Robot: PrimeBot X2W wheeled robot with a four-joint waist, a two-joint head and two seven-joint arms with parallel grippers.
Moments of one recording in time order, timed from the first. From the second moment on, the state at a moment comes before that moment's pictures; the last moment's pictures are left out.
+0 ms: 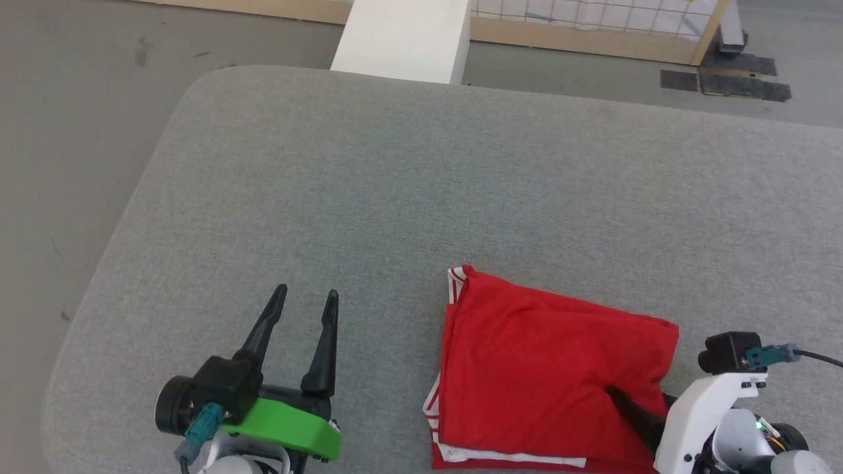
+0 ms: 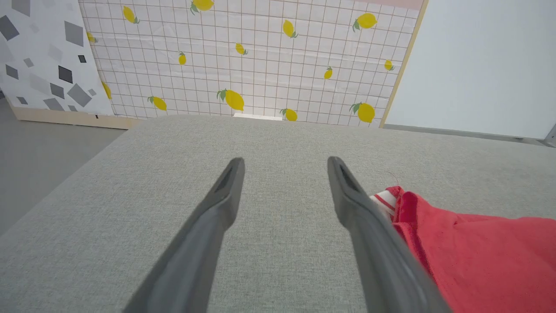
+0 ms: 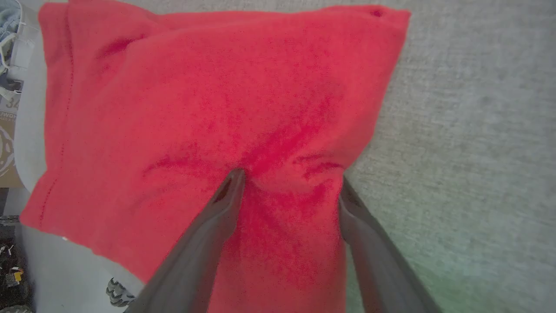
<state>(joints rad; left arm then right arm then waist) -0.01 0.07 -0.14 0.04 -0.17 -0.12 -0.26 0.02 -0.16 0.03 0.10 0.52 0.13 0.63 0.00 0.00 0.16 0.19</state>
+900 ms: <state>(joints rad) -0.06 0.08 -0.27 0.01 -0.20 -0.12 -0.26 -0.49 -0.81 0.60 0.00 0.21 0.13 0.56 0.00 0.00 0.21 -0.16</state>
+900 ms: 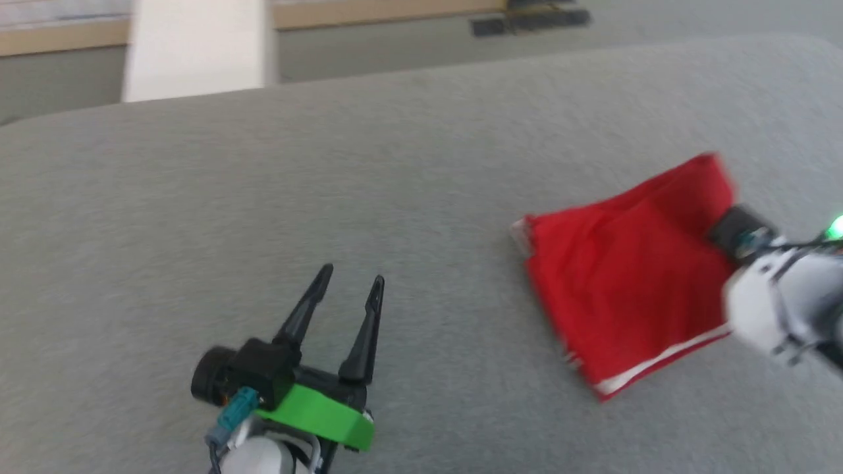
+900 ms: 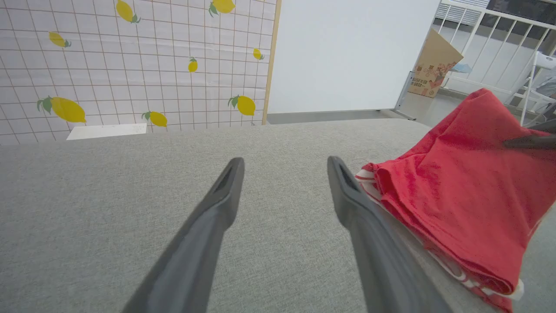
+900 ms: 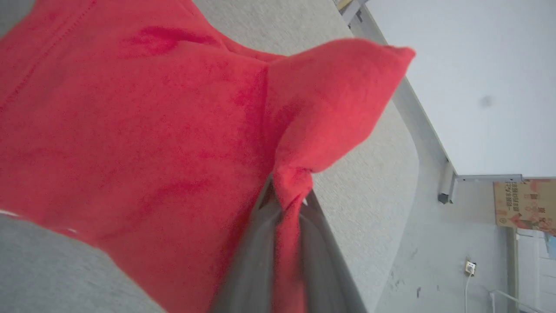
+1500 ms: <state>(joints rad) -0.23 0.19 -0.28 -0.10 -0.17 -0.12 -0.26 -0.56 -0.94 0.29 0.51 0.17 0.13 0.22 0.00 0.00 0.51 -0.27</state>
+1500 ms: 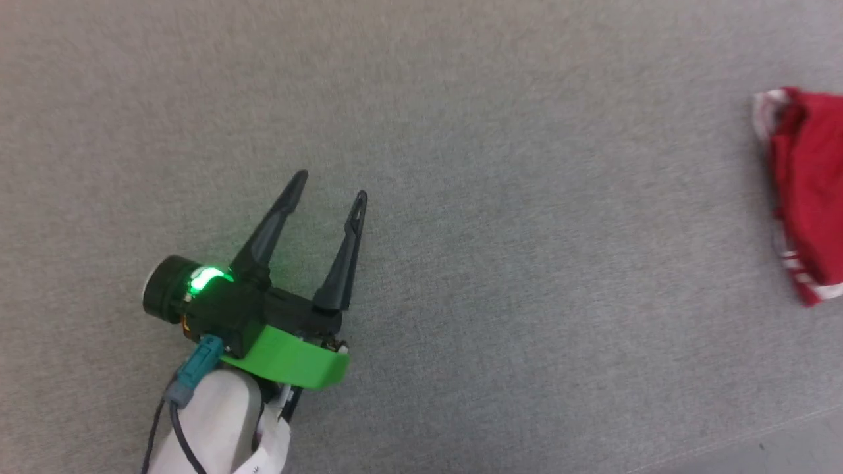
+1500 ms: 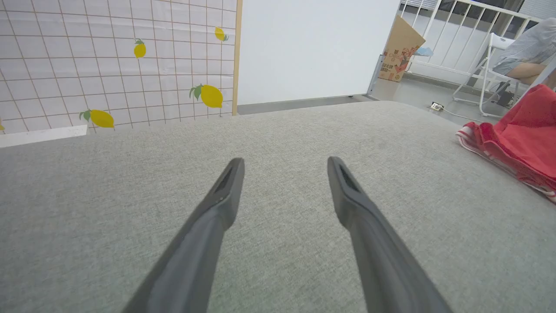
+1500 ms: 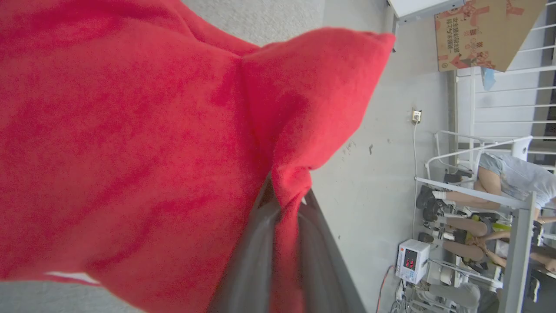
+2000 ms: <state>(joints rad) -0.27 0.16 -0.27 -0.11 -0.17 -0.13 -0.26 -0.60 -0.86 -0.01 0.74 -0.03 0.13 0.09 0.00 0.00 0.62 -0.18</state>
